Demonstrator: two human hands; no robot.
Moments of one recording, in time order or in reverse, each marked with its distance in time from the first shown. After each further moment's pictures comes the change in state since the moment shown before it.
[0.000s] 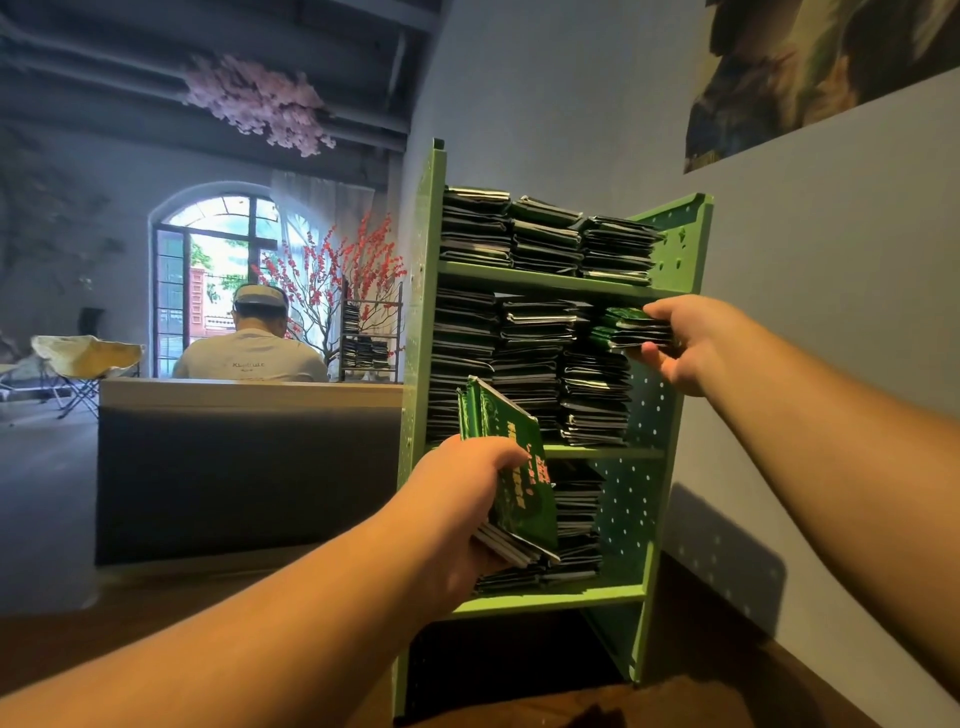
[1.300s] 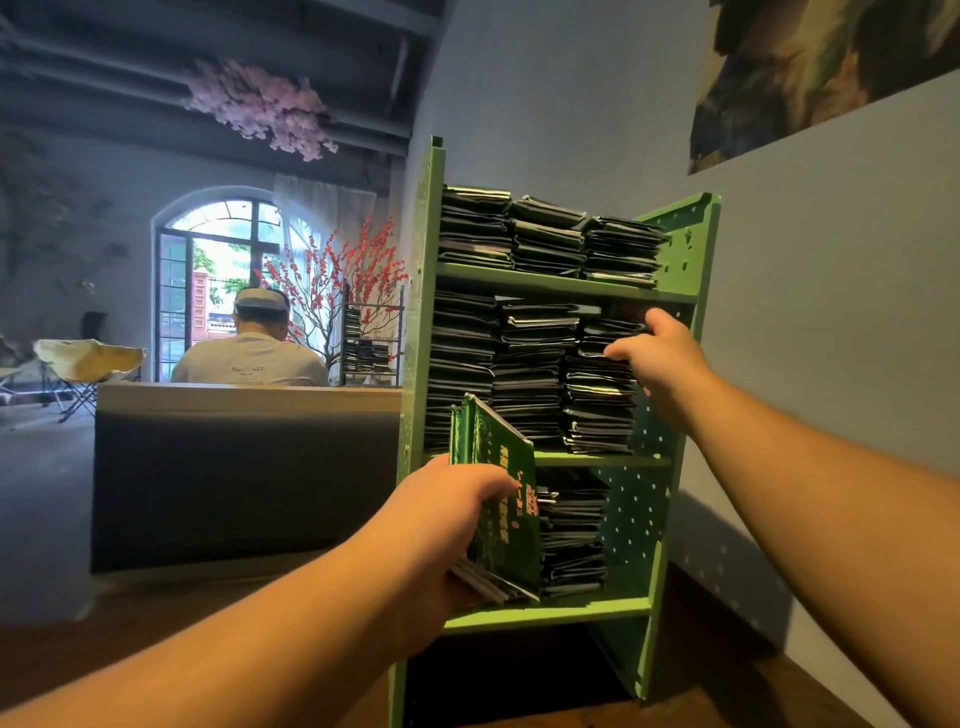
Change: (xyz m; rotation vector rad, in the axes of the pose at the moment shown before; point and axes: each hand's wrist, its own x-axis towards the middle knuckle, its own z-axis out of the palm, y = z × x) left_hand 0.042 -0.019 -0.021 0.000 -0.030 -0.154; right_hand 0.030 0.038 0.013 -0.445 -0.093 -0.440
